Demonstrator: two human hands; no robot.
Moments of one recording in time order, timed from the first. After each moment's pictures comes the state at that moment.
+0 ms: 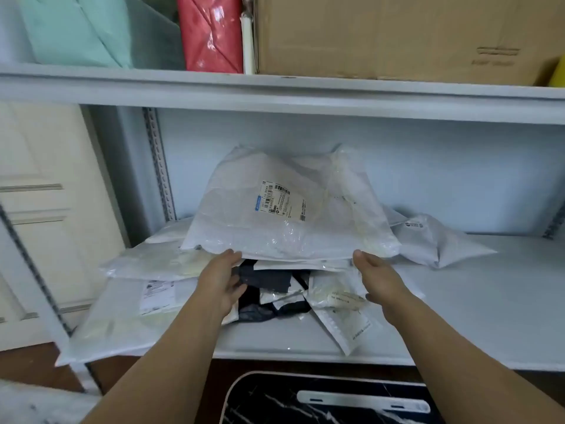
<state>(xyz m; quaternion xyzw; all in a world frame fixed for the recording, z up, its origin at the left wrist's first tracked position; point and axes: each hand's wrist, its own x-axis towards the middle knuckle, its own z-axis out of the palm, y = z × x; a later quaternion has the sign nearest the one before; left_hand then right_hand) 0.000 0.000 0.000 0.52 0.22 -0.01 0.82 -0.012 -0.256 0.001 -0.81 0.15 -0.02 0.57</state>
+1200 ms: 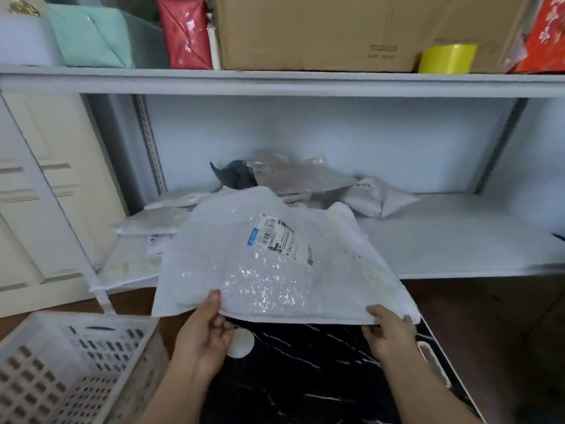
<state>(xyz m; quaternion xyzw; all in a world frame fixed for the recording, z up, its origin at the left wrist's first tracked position) -0.254 -0.031 -0.053 0.36 0.24 -0.03 0.90 -0.251 -0.307 -0.077 -0.33 0.41 -0.14 0.84</state>
